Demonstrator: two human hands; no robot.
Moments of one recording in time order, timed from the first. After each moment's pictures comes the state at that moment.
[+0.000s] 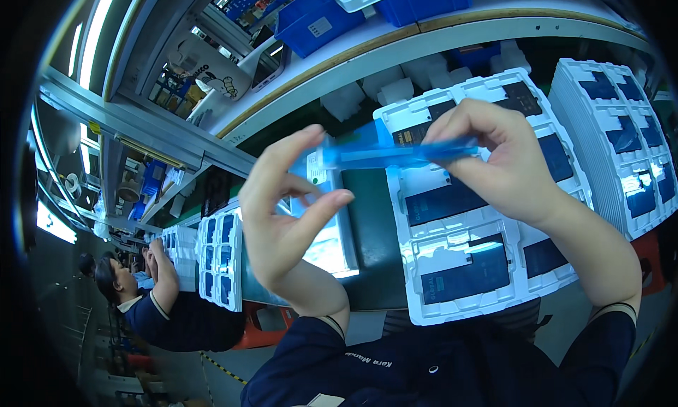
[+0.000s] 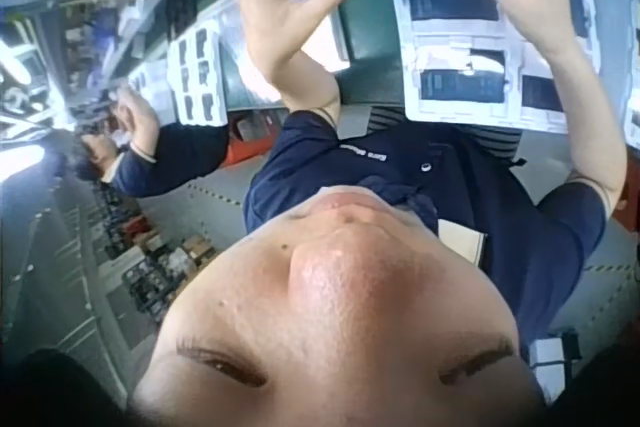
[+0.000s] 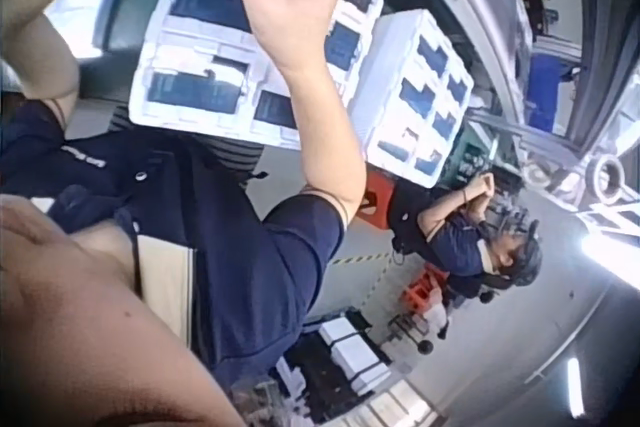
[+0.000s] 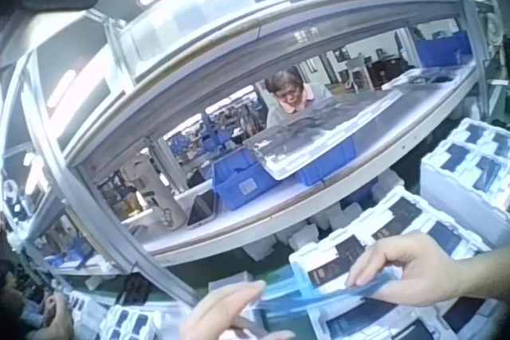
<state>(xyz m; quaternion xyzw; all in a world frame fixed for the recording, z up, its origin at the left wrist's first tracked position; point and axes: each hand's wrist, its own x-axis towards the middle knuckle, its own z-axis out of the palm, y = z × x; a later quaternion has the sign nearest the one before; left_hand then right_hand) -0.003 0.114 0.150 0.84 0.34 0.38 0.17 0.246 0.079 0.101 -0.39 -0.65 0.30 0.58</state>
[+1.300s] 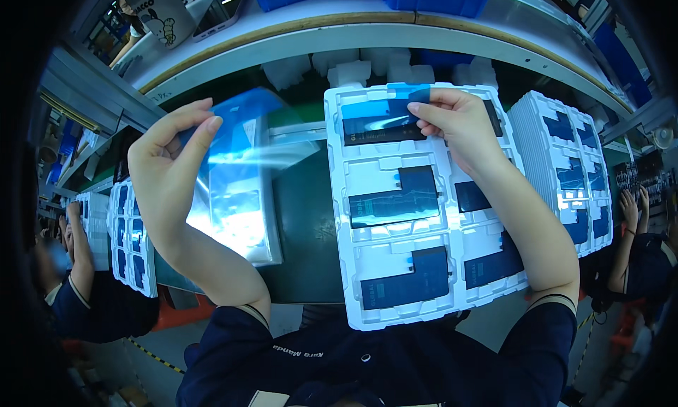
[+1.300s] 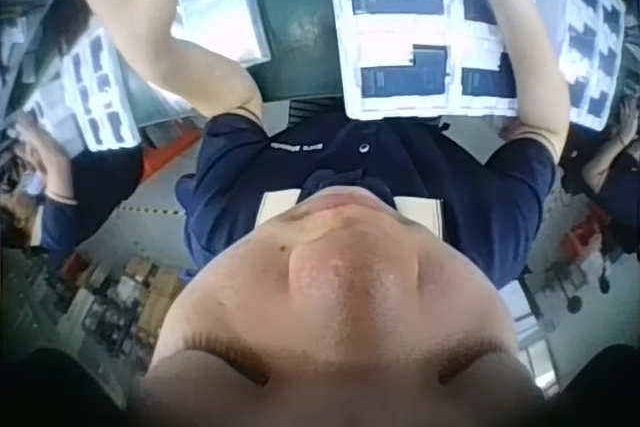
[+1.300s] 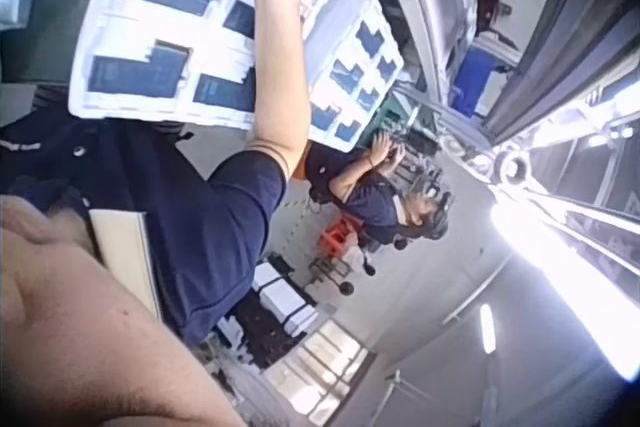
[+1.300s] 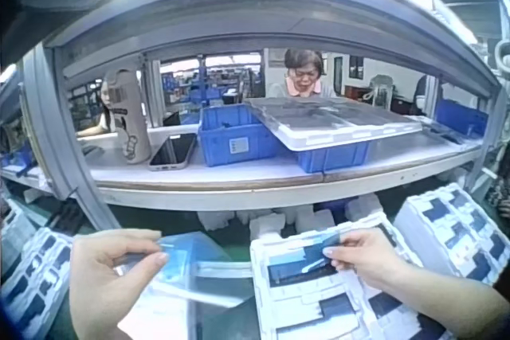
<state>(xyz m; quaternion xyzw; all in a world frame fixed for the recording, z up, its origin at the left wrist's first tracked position) -0.046 0.175 0.120 0.70 0.43 0.53 0.21 0.284 0.156 0.059 -0.57 -0.45 0.46 0.52</state>
